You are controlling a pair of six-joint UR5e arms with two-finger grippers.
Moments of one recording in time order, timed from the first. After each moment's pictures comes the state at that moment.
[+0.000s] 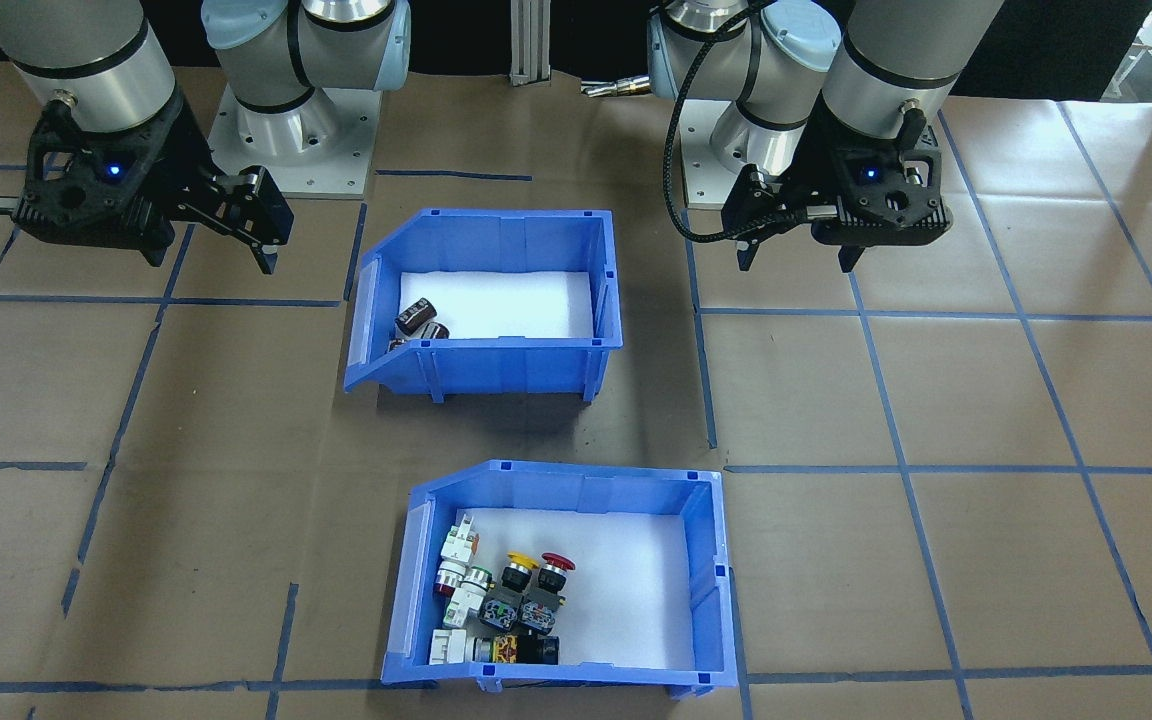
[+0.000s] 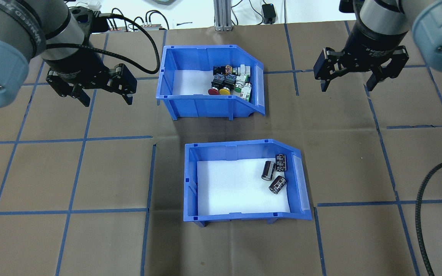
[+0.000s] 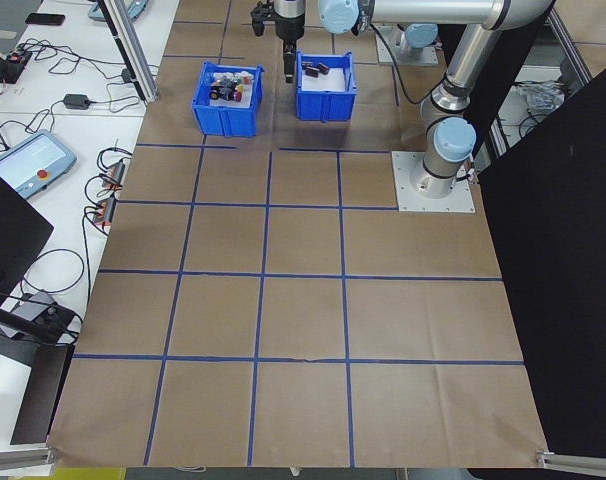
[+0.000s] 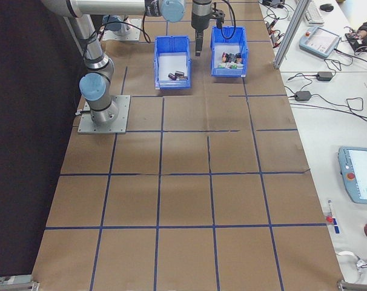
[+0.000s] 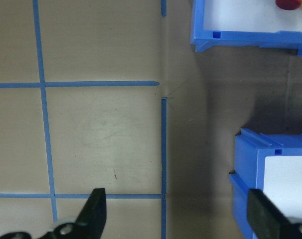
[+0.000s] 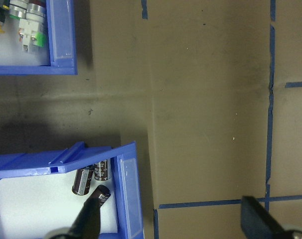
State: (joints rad) left arm -1.58 -1.55 -1.62 -1.54 1.58 -0.01; right arm 1.55 -1.55 1.56 -1.58 -1.59 0.03
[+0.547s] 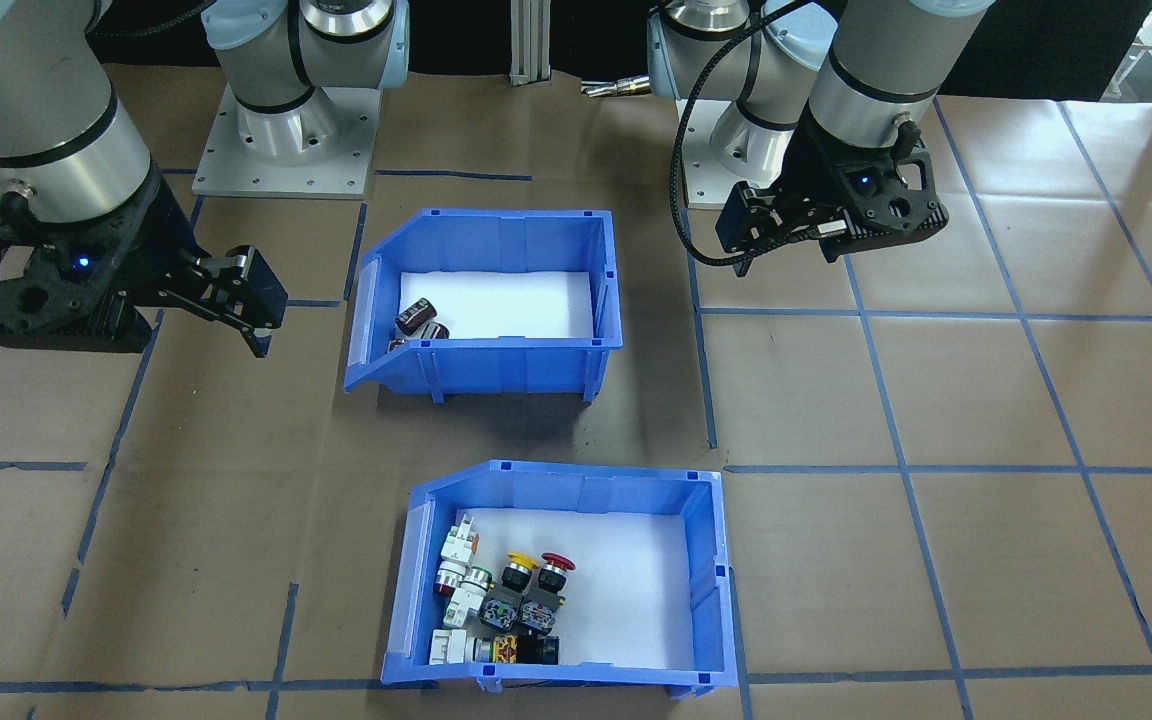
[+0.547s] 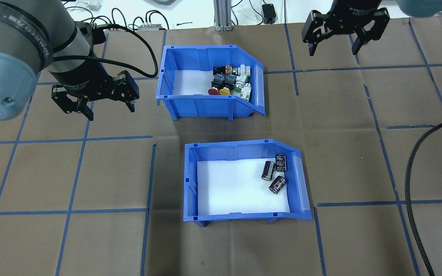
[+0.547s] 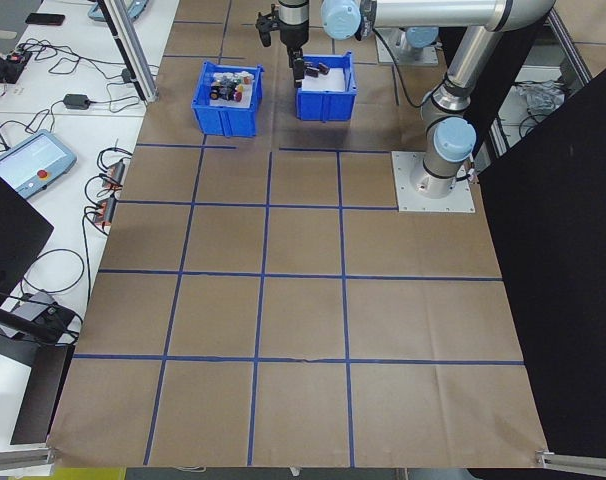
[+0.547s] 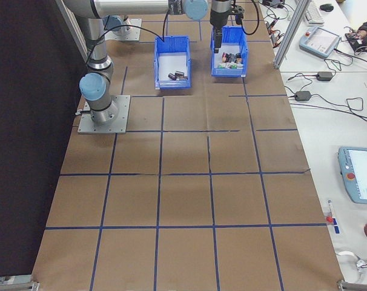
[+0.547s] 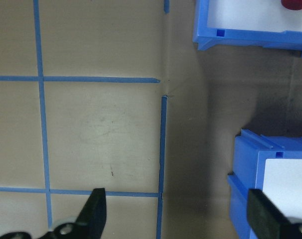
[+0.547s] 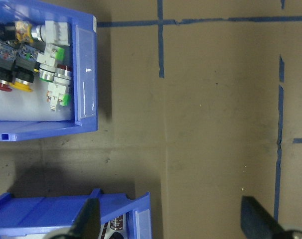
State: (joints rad) left arm -1.58 -1.54 -1.67 -1.54 1.58 -0.24; right arm 1.59 -1.34 1.30 -1.57 -1.57 0.03
